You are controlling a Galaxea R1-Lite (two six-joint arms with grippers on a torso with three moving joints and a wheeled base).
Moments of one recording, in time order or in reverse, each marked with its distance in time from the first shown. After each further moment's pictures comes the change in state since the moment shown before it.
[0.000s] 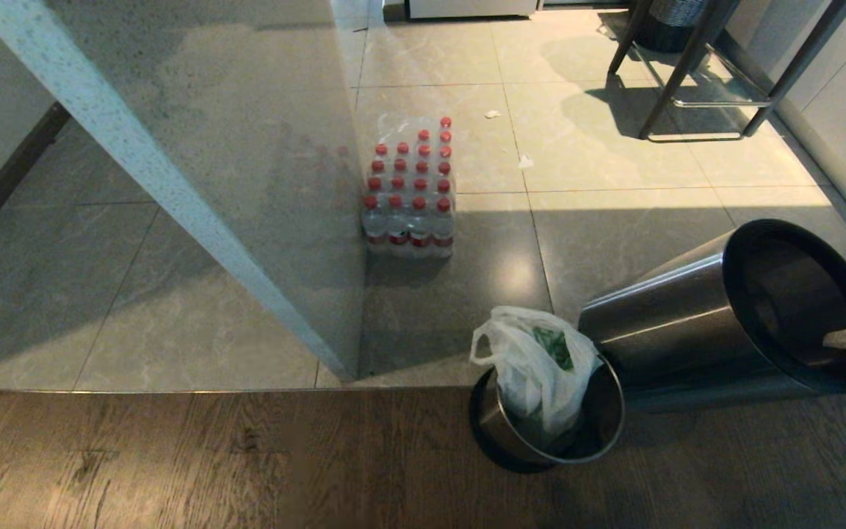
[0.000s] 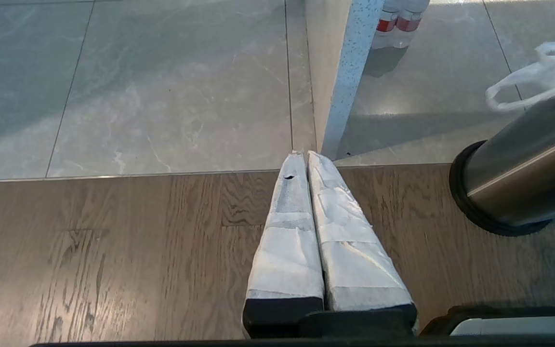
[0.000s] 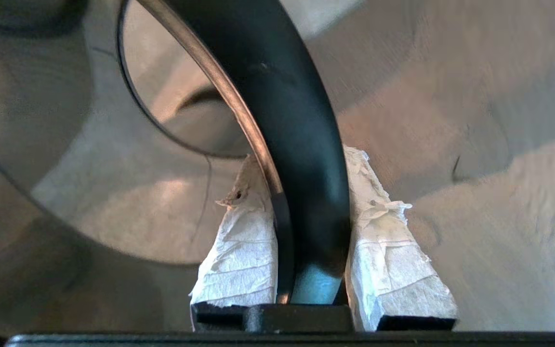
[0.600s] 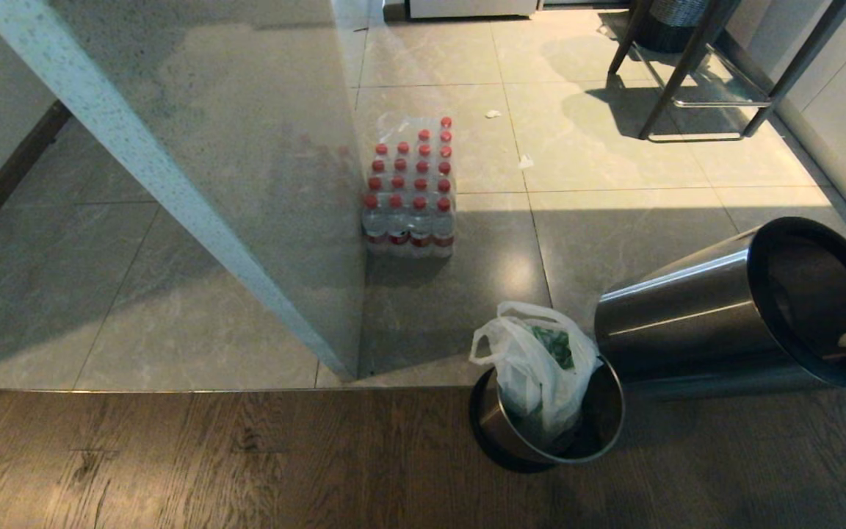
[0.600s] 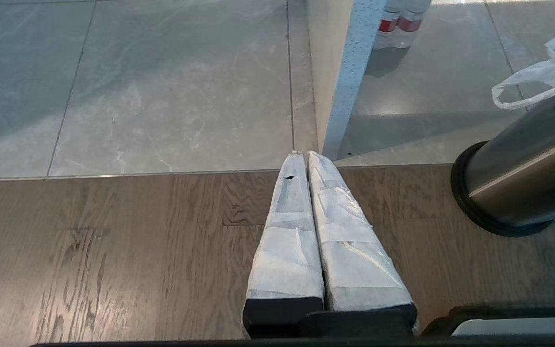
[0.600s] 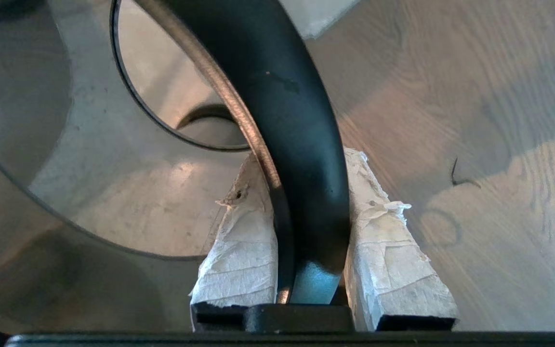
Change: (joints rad) left arm 0.000 0.000 0.000 0.000 0.000 0.000; right arm -0.094 0.074 -0.059 0.006 0.040 0.005
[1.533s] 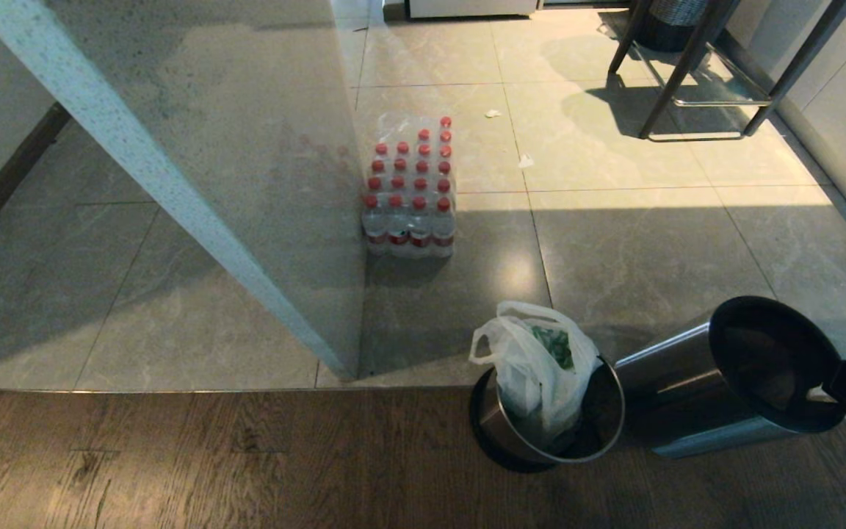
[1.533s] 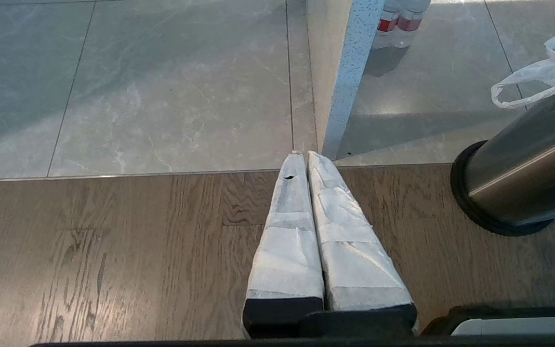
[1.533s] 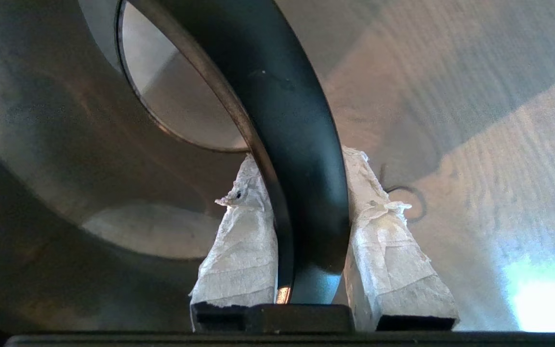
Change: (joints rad) left arm 0.000 0.000 0.000 0.000 0.000 0.000; right arm -0.002 0.420 0.016 -0.316 -0.183 -0.037
